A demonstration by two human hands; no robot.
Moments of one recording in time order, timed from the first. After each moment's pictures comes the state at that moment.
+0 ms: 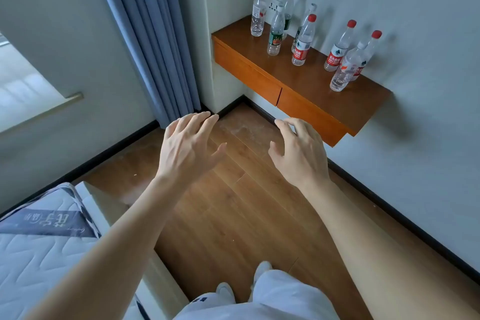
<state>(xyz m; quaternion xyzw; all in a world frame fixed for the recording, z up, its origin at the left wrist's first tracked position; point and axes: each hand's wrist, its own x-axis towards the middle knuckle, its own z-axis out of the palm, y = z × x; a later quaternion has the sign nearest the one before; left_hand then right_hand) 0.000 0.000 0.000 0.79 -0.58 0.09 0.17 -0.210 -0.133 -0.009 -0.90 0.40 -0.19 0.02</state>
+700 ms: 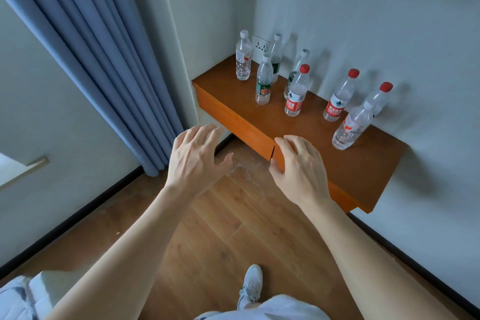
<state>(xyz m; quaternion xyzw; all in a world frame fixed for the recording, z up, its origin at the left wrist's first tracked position) 0.083 -0.290 0.007 0.79 -0.59 0.07 0.14 -0.130 -0.397 -0.017 -0.89 0.43 -0.18 0.04</state>
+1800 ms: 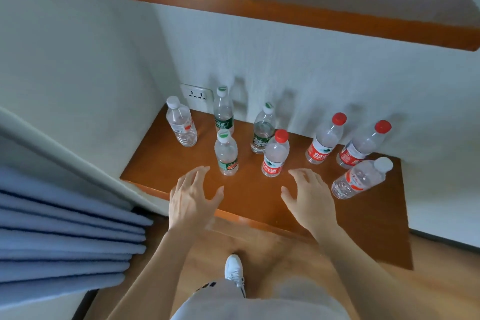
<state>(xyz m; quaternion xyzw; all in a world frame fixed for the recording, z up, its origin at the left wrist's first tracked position) 0.220 -0.631 -0.076 0.76 -0.62 -0.15 0.17 -0.044 -0.649 -0.087 -0.71 0.69 -0.12 0.11</state>
